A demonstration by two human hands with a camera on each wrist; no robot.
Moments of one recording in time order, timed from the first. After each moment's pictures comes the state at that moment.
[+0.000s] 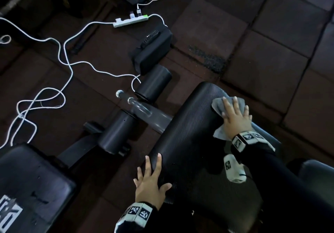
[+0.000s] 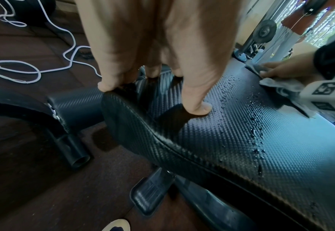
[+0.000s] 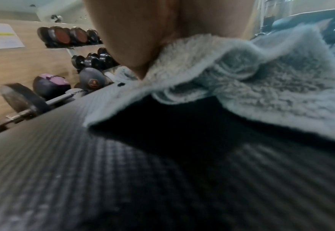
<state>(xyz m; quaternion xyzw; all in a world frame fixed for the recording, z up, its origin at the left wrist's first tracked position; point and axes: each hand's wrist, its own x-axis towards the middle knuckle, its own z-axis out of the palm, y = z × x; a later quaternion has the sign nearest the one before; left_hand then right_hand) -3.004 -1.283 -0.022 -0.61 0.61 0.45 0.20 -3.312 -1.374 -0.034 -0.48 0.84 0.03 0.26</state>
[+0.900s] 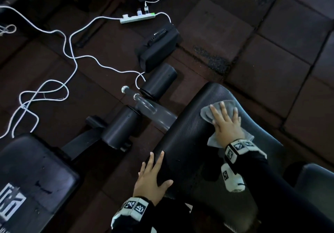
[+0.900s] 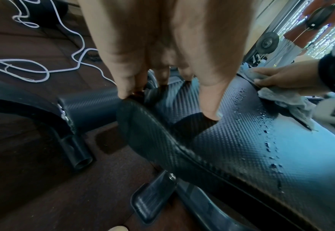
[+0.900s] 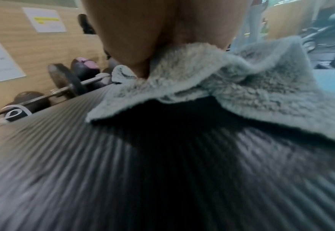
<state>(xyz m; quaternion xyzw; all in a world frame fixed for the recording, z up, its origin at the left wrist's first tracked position) -2.980 -1.283 -0.023 -0.60 0.62 0.50 0.11 -3.267 -1.366 -0.029 -0.55 0.78 0.05 0.27</state>
